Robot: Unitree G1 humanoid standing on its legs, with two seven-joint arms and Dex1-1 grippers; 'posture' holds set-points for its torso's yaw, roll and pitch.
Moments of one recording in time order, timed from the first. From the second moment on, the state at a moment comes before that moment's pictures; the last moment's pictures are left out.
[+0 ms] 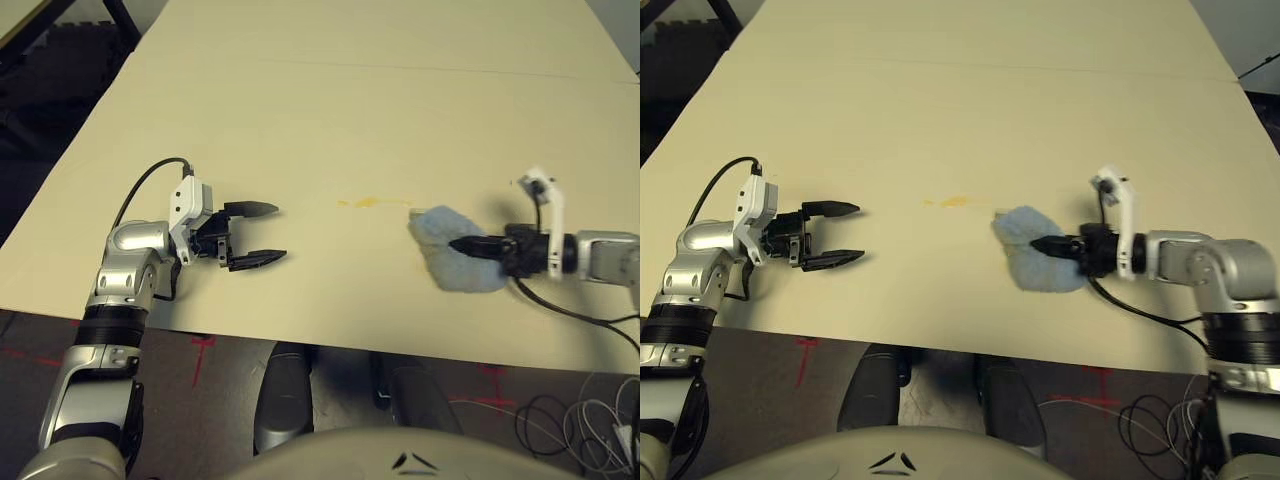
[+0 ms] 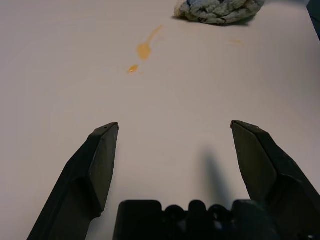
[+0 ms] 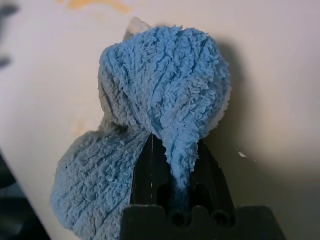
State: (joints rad) left arm -0.41 0.64 0.02 0.37 -0.39 -0.04 -1.42; right arm -0.31 -0.88 -0.17 0.11 0.67 1.13 0.91
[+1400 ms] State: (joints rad) left arm -0.42 0.67 0.04 0.41 -0.38 -0.08 -1.41; right arm -0.82 -0.08 0.00 0.43 0.48 1.00 0.69
